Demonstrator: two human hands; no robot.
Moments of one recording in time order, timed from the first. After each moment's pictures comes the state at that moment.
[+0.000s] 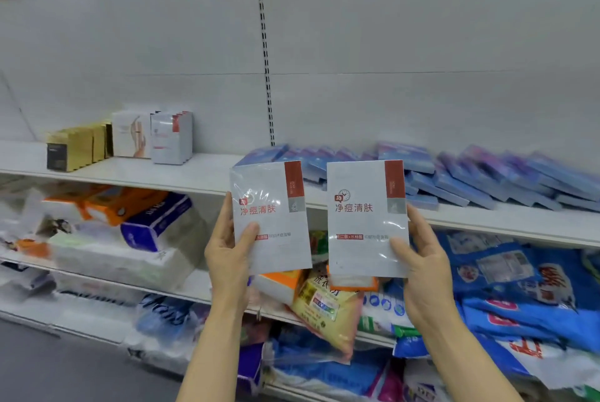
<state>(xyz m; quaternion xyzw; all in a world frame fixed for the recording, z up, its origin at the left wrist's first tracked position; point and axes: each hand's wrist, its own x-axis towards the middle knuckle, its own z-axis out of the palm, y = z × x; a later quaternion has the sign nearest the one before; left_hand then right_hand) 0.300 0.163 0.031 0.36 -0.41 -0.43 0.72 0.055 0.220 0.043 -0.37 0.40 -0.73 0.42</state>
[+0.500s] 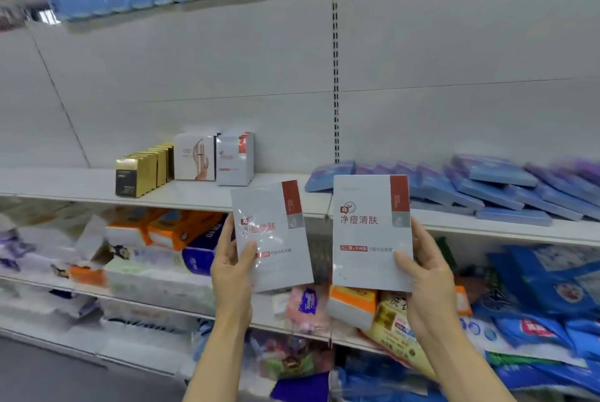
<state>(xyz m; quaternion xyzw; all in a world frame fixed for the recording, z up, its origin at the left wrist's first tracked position) 0.520 0.105 0.035 0.38 -0.41 -0.43 0.71 0.274 0.162 0.045 -0.32 0.37 -0.75 0.44</state>
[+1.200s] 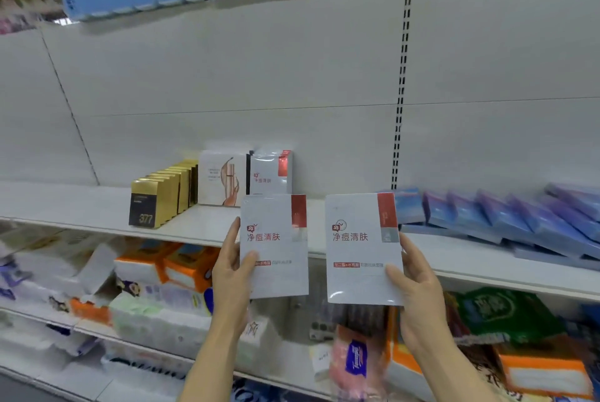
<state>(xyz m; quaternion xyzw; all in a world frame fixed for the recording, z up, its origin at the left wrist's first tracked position) 0.655 -0.072 0.026 0.42 -0.46 -0.40 0.67 0.407 -0.014 0.032 -0.33 0.41 -0.72 0.46</state>
